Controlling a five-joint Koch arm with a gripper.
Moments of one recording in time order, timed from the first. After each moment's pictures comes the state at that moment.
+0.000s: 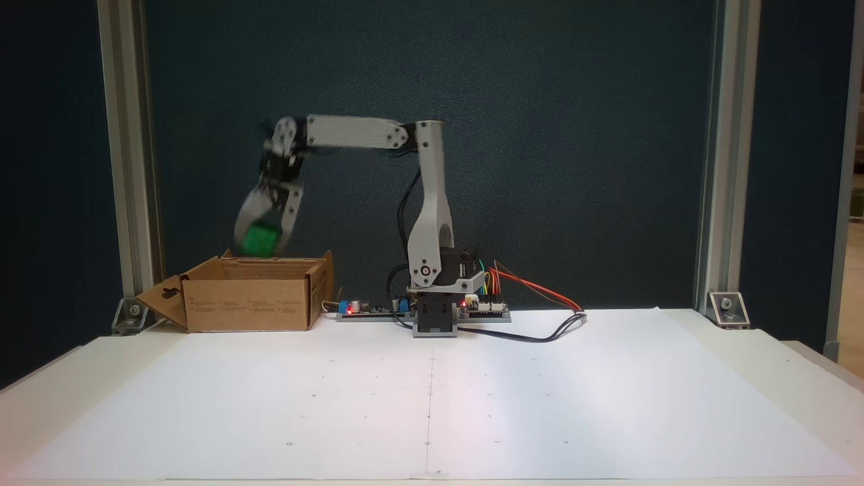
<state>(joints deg) 107.2 84.0 82.4 39.4 -33.8</state>
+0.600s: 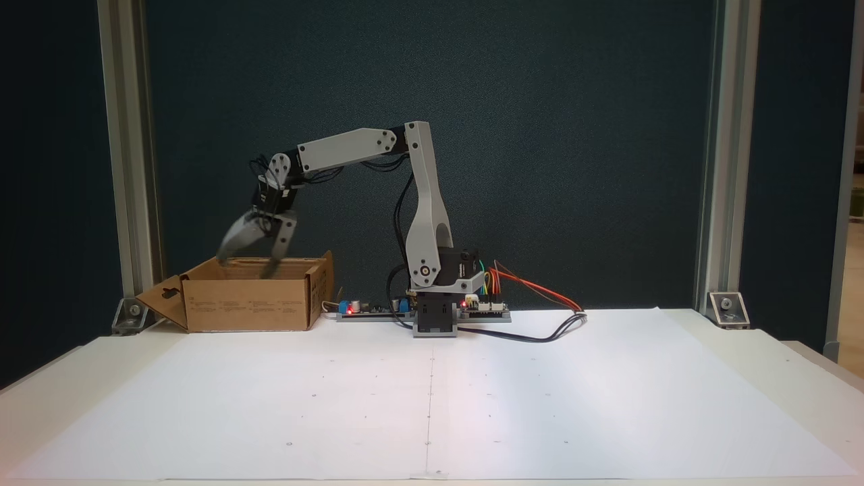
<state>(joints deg) 107.5 80.9 89.3 17.8 -33.6</state>
